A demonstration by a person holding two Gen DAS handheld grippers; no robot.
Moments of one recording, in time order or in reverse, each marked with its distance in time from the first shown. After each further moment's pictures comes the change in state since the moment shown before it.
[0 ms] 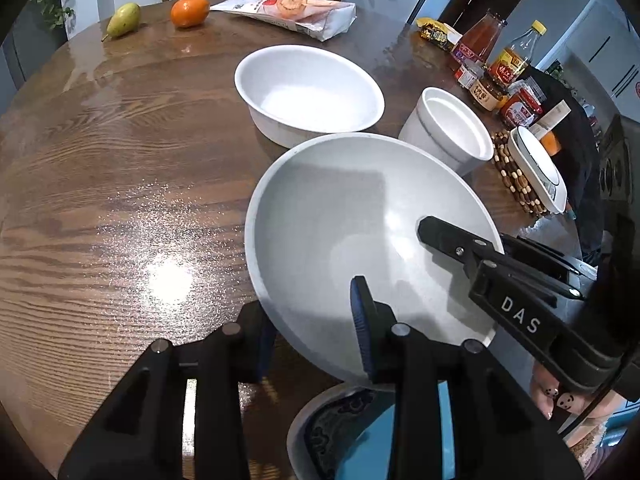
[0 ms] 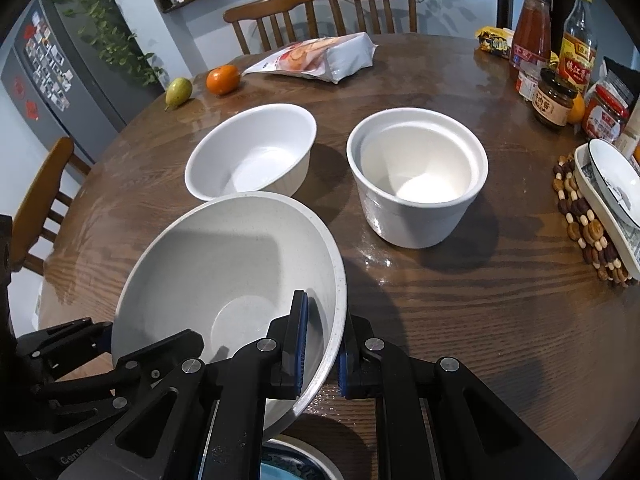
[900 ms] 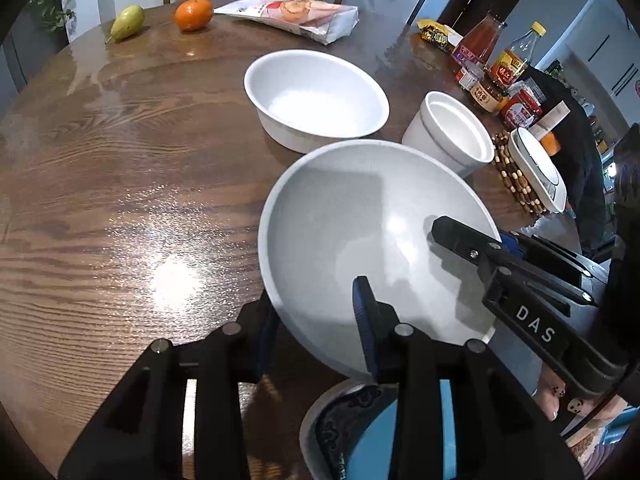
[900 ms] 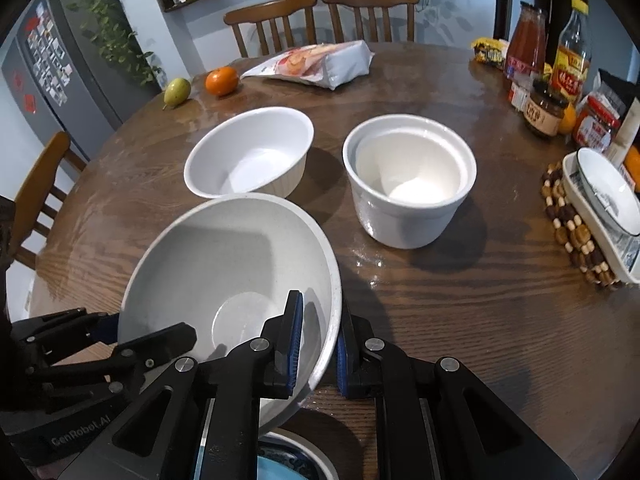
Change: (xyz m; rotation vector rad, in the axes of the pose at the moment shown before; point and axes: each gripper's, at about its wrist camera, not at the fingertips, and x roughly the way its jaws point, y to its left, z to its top) left arm -0.010 0.006 -0.001 0.006 -0.008 0.005; right arm -0.012 0.004 -0.002 -0.028 -0.030 -0.035
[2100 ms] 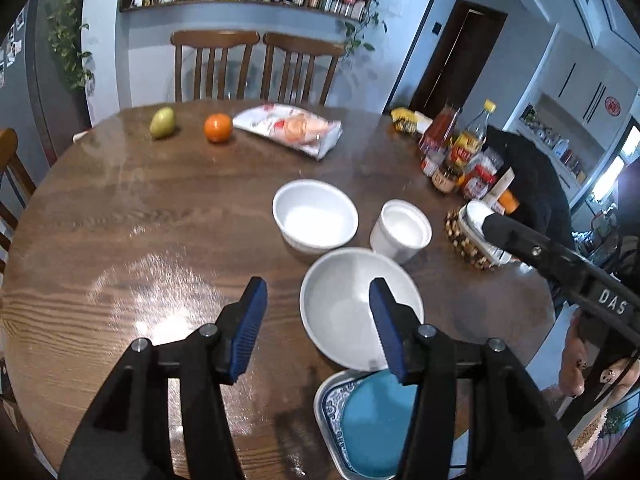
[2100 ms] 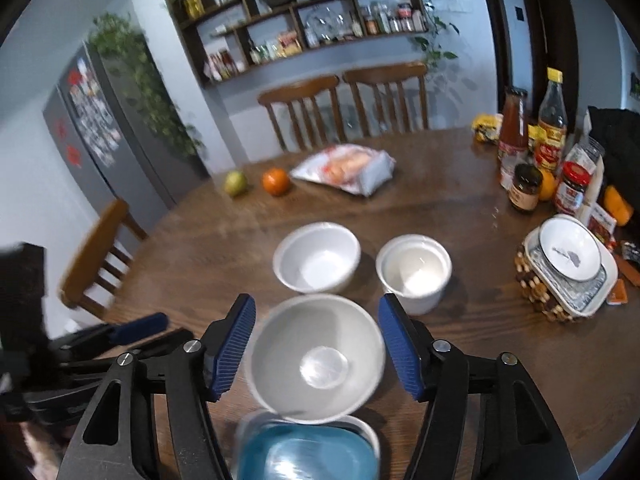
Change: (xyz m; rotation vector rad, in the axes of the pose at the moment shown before) left arm -0.134 0.004 0.006 0.032 -0.291 -0.026; right arm -0.138 0.016 0.022 0.031 -0.284 0.149
